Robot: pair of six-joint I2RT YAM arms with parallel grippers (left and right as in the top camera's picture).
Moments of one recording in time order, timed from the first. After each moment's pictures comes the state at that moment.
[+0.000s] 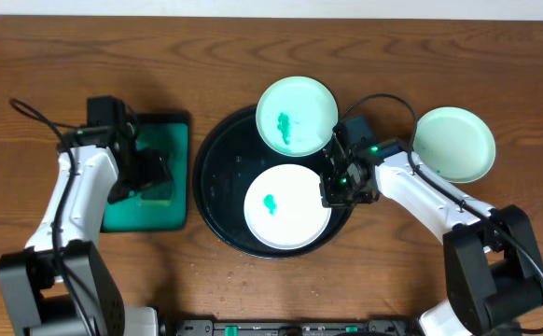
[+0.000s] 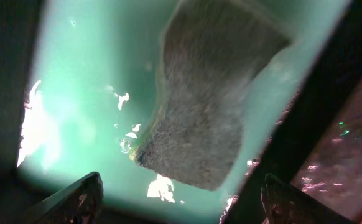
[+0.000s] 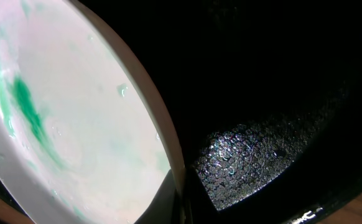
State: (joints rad) left arm 0.14 1.61 1.05 -0.89 0.05 -0.28; right arm 0.41 1.74 1.03 -0.74 -0.30 0.35
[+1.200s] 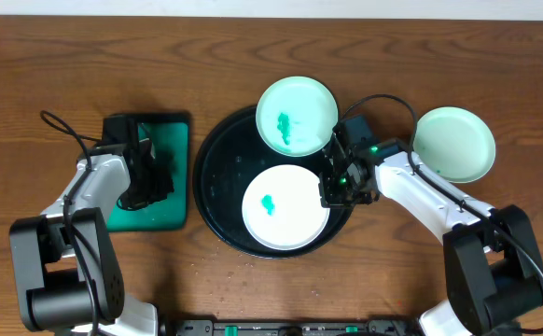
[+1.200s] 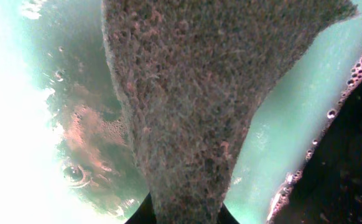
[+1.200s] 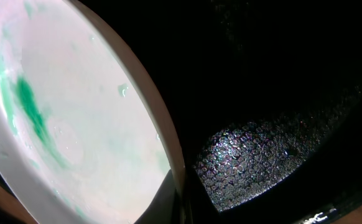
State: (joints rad) left arm 0.14 1.71 0.92 -0.66 0.13 -0.17; right arm 0.41 1.74 1.03 -0.74 -0.32 0.36
